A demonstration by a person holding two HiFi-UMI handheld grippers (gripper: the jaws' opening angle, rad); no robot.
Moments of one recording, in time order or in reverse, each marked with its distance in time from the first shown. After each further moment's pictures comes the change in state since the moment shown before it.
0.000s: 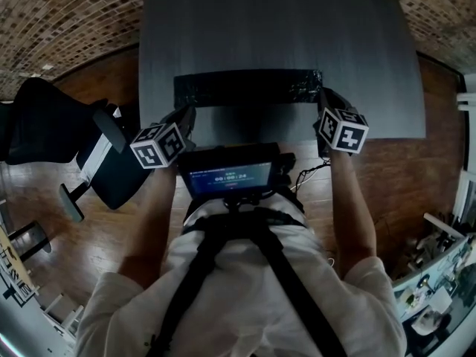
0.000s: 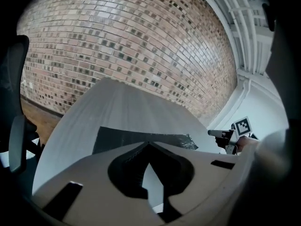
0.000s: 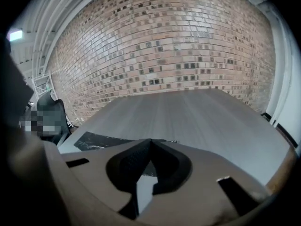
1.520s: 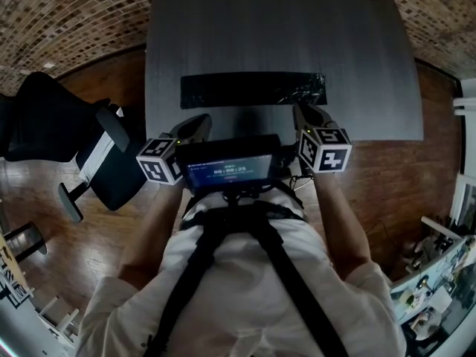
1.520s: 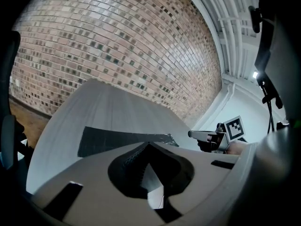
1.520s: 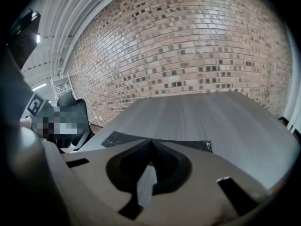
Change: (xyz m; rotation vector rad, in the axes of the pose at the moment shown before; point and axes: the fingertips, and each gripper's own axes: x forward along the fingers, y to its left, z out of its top) left arm -0.037 -0.054 0.002 0.024 -0.013 -0.163; right arm -0.033 0.112 -0.004 -0.068 -0.022 0.179
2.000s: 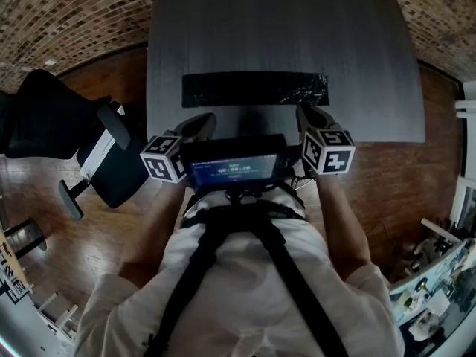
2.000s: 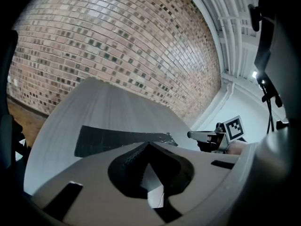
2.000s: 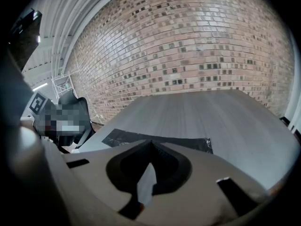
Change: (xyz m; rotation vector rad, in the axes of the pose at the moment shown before) left arm 0.008 -0.006 -0.005 0.004 0.012 -0.012; right arm -0.002 -0.006 -0.006 -0.015 0.016 0.012
